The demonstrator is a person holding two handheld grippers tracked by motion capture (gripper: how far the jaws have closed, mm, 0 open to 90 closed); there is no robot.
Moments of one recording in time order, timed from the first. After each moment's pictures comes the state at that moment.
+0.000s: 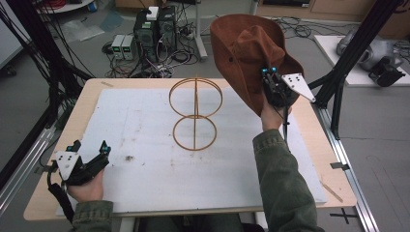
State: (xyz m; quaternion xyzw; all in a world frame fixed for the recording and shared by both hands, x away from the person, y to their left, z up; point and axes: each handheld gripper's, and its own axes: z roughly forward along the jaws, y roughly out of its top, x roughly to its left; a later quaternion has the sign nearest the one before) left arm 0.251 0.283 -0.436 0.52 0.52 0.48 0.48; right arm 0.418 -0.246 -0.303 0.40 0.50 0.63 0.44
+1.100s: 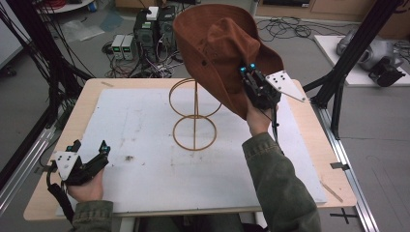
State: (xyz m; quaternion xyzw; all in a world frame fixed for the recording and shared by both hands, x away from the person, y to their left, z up) left arm 0.251 0.285 -0.436 0.51 0.52 0.48 0.49; right arm 0.384 -0.192 -0.274 0.32 0.53 0.68 0.39
